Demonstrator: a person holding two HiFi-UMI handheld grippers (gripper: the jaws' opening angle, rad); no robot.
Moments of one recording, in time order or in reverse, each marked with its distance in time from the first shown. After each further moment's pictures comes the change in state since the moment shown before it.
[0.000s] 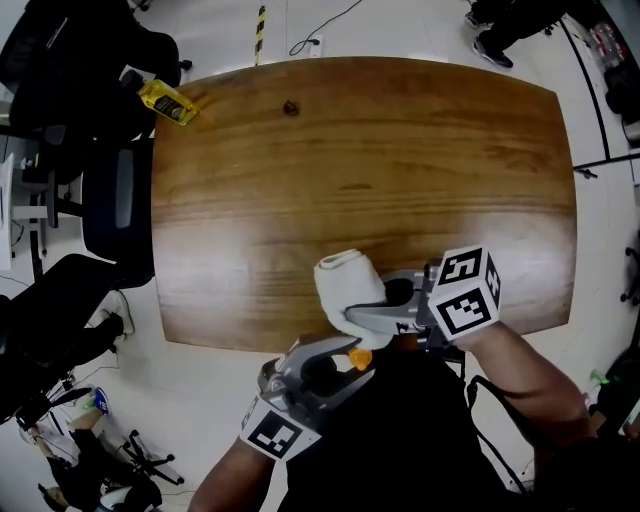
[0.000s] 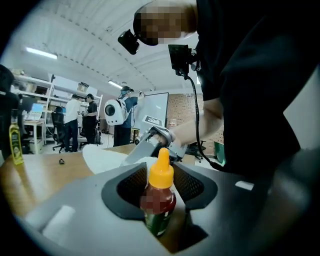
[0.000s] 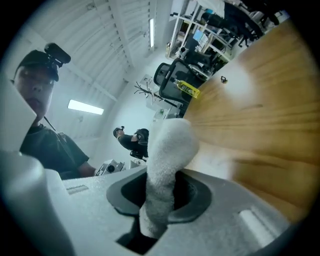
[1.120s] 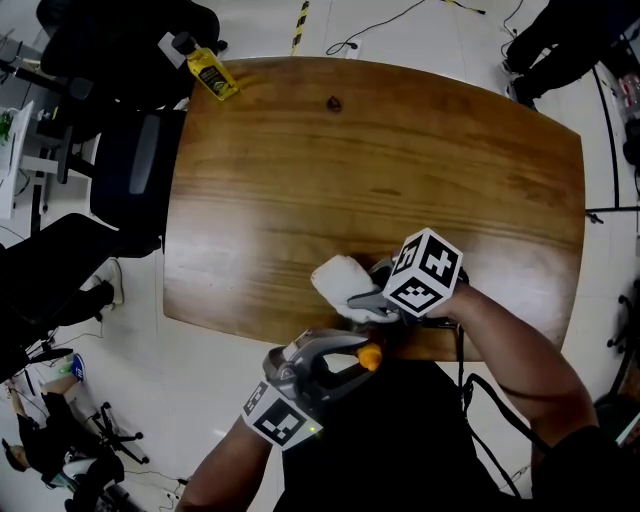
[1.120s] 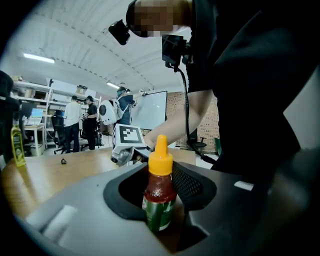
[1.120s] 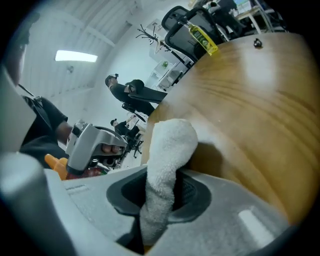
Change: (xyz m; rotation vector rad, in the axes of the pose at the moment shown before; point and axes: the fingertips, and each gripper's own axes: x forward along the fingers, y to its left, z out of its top) left arm -0.002 -0.002 -0.022 0.028 0.008 0.018; right arm 0.051 -0.071 -0.052 -0.217 0.561 -0.097
